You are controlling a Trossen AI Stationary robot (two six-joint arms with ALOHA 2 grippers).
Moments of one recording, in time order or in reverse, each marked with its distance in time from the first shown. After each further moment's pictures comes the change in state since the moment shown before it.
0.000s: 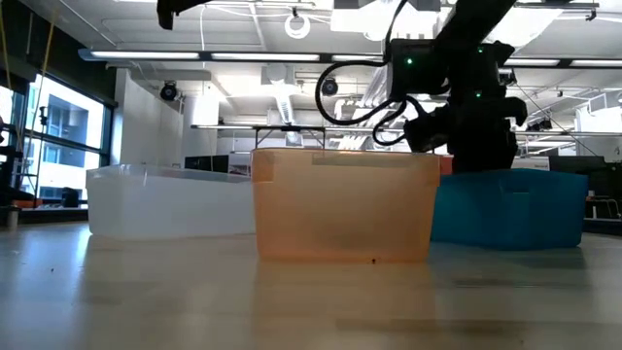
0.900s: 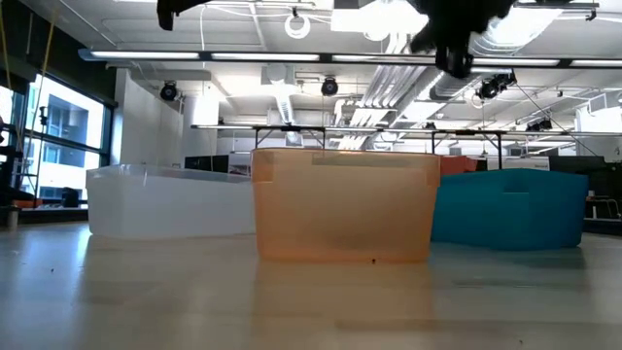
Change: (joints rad) left arm 0.000 0.000 0.000 0.002 0.001 -0.026; right arm -0.080 -0.557 0.000 0.296 -0.051 0.148
